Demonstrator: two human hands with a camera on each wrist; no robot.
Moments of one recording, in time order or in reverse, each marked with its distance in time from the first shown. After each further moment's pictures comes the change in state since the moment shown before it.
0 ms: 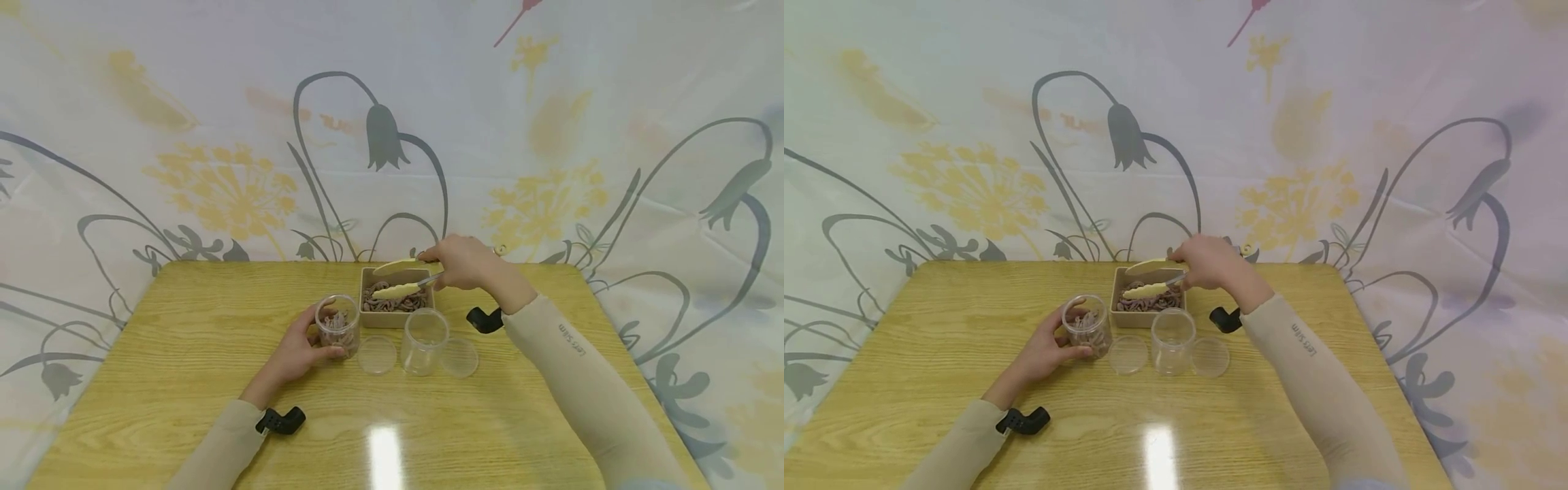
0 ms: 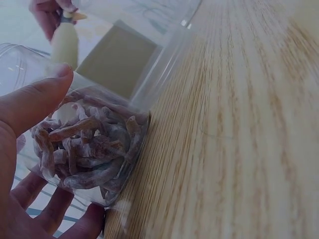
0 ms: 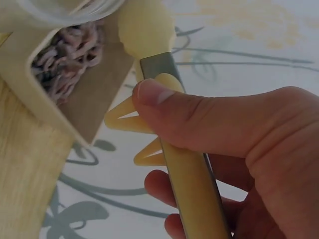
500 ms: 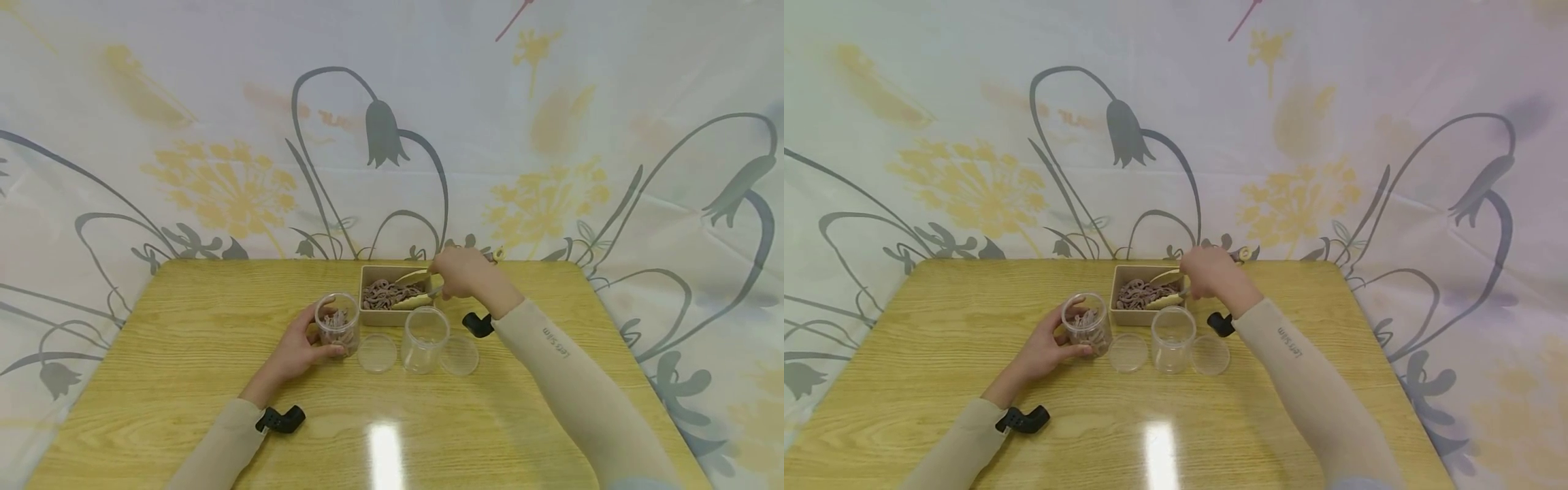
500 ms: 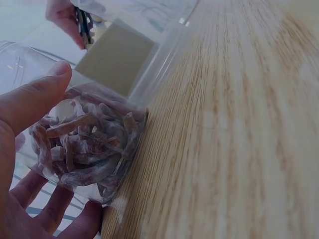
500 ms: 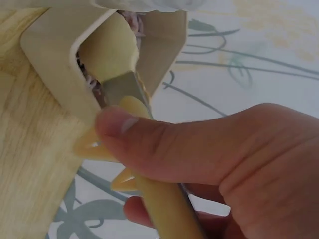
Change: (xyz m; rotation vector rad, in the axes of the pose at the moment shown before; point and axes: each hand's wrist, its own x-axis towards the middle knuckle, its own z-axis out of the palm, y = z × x) left_hand -0.001 0.002 0.000 -0.007 -0.005 -0.008; right_hand 0.009 0.006 0.028 -0.139 -0.095 0.095
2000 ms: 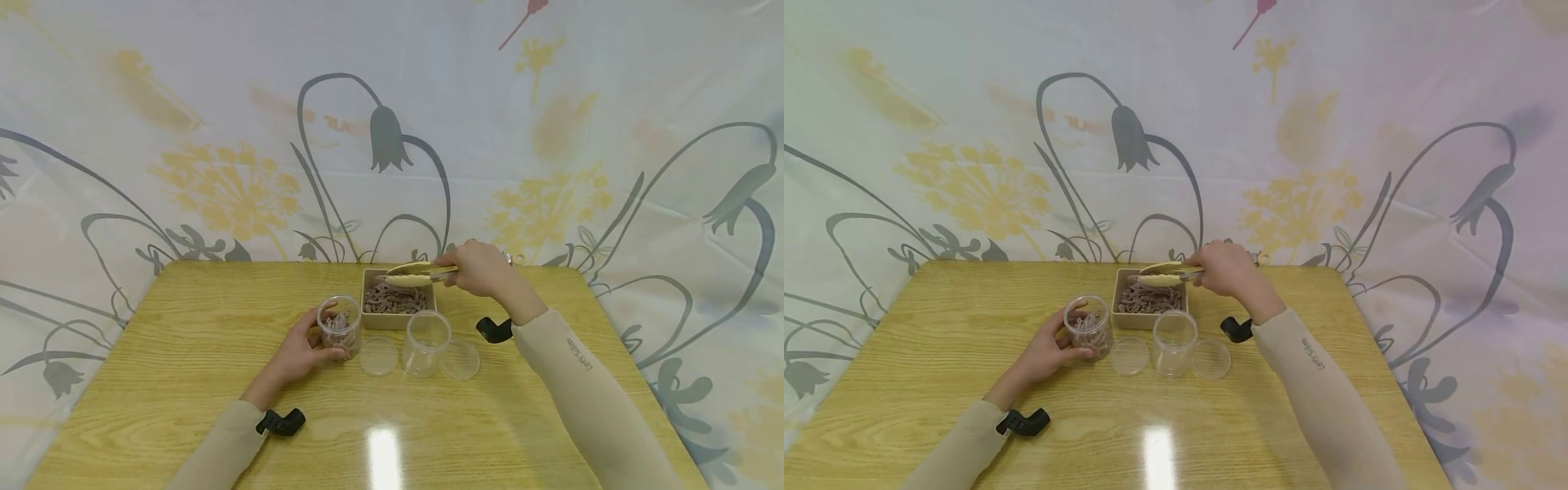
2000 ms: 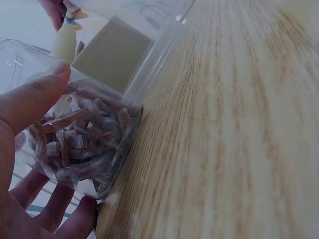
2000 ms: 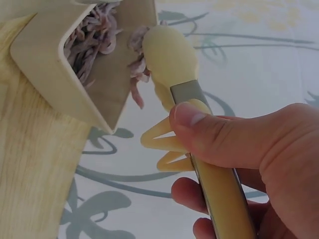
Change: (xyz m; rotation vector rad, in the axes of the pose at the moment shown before) left_hand -0.001 -0.006 0.000 -0.038 -0.001 0.008; right_hand -0.020 0.018 -0.005 0.158 0.239 -0.036
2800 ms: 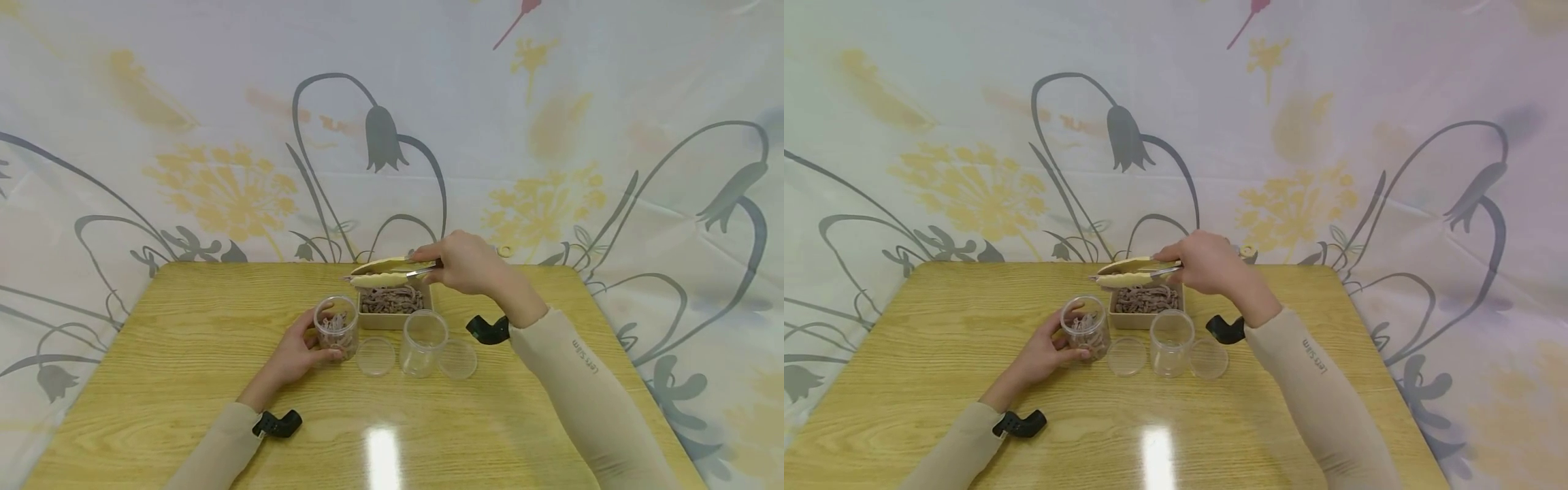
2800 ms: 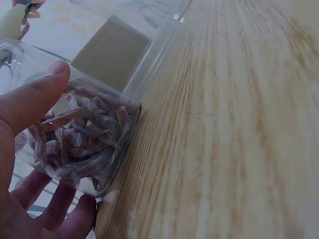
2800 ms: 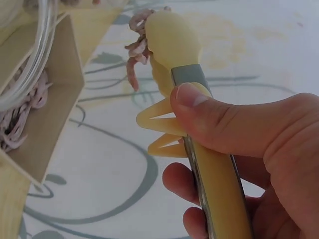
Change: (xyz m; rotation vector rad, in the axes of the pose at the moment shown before) left_hand -0.002 0.003 0.000 0.000 -0.006 -0.045; right_hand -0.009 -0.038 -0.034 0.098 0.086 -0.218
